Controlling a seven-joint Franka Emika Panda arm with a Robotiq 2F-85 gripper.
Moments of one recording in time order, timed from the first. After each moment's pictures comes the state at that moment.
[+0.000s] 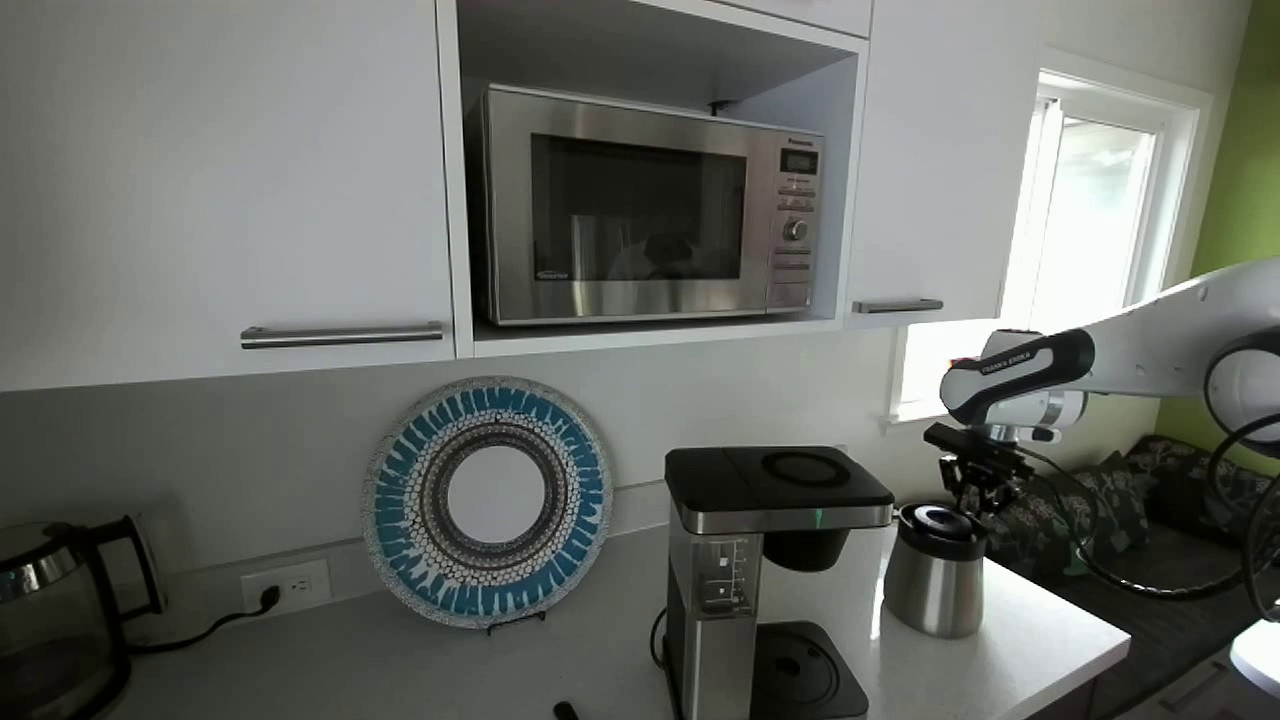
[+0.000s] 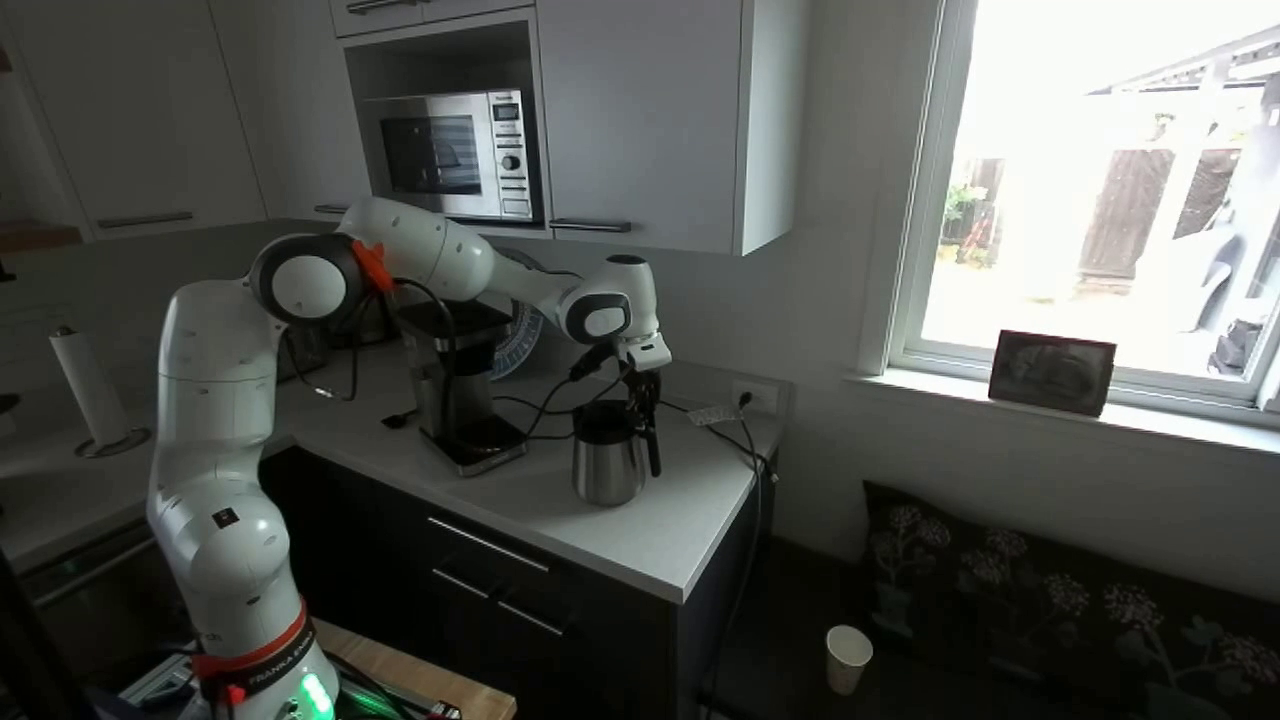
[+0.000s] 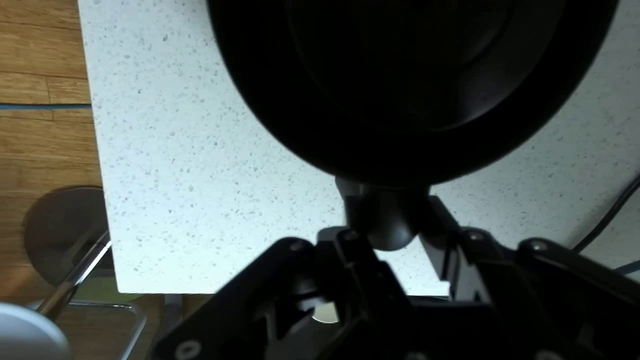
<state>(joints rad) -0.30 0.26 -0.31 -1.82 0.11 2.19 0.92</state>
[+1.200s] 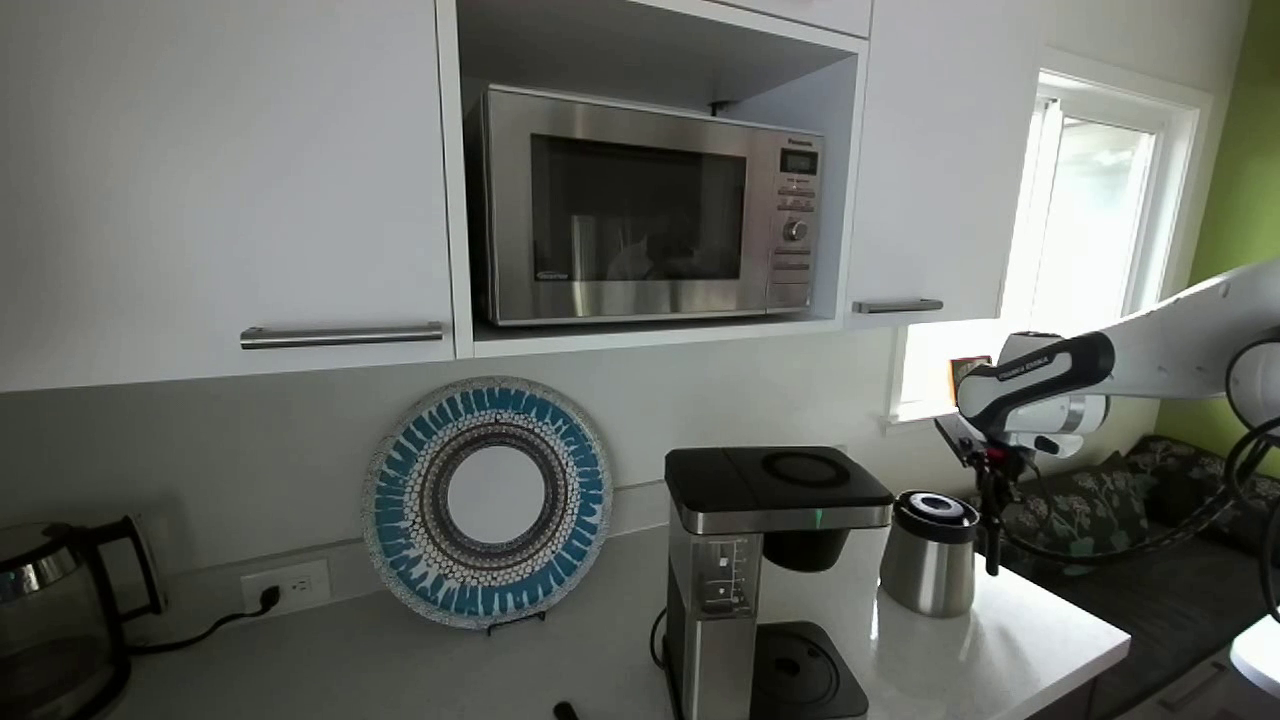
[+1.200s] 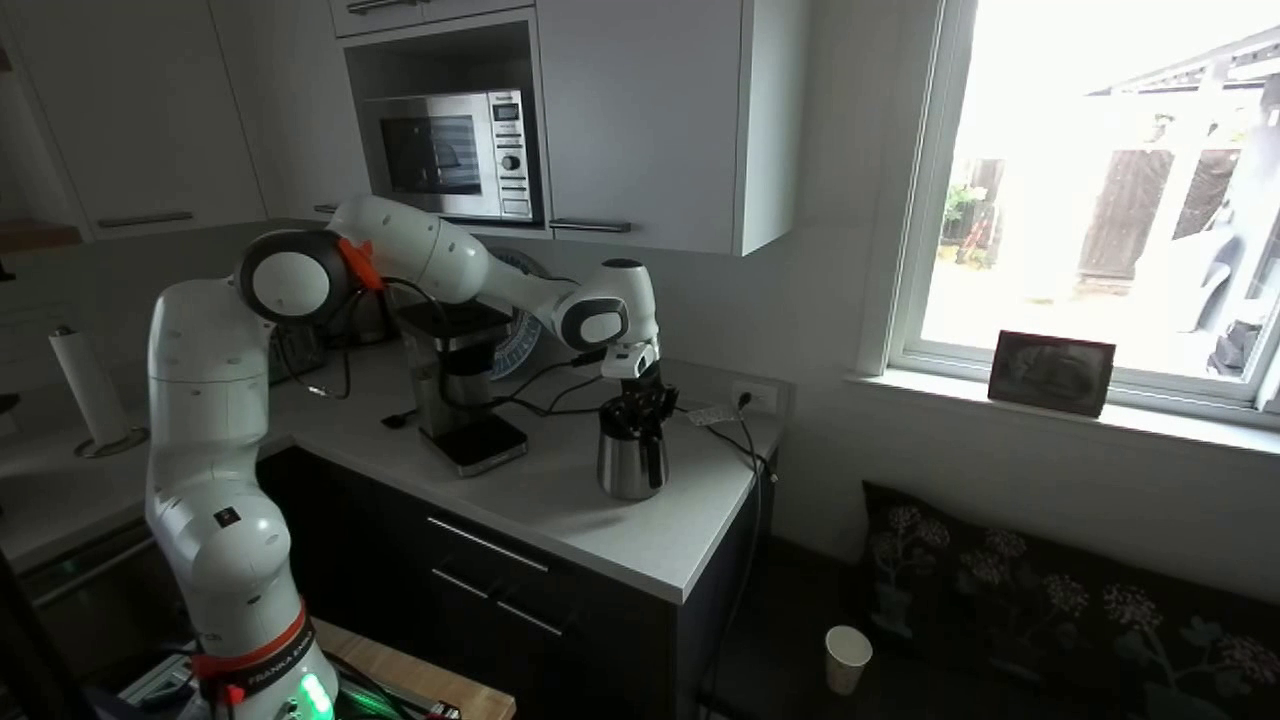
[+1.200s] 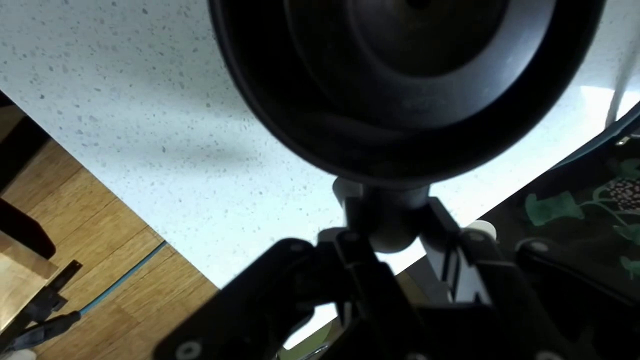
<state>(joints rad) -0.29 0.22 -0.36 -1.89 0.08 2.24 1.63</state>
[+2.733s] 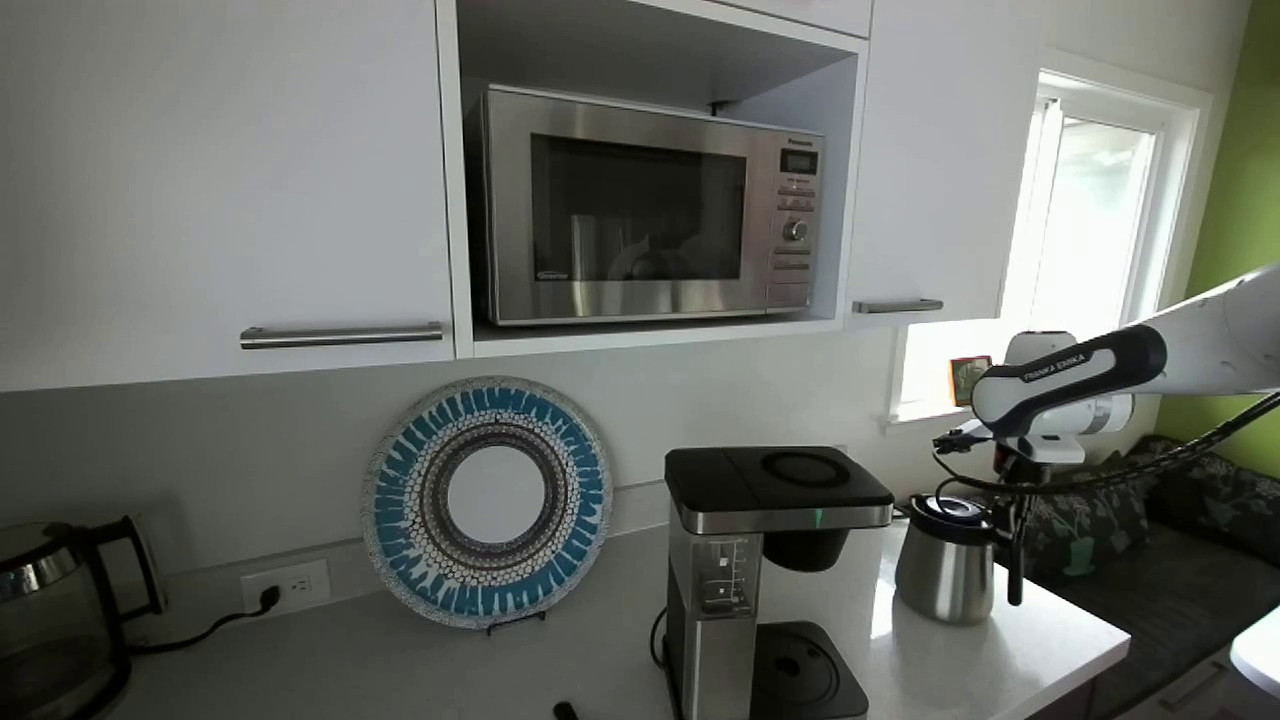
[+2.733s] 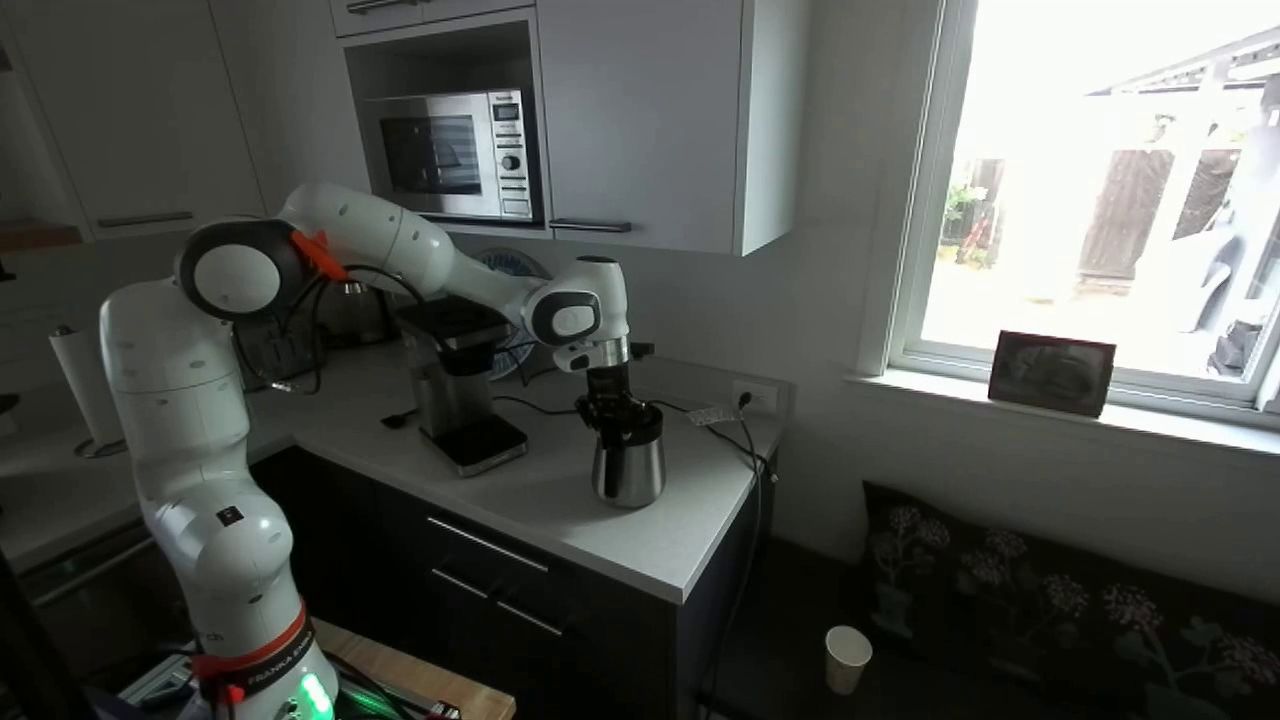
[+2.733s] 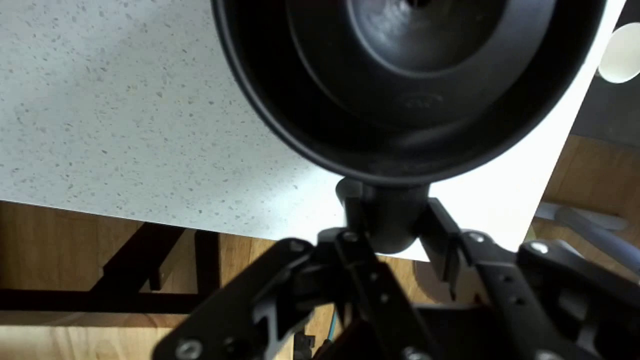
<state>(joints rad) -0.26 0.06 -0.35 -2.05 -0.03 2.14 2.47</state>
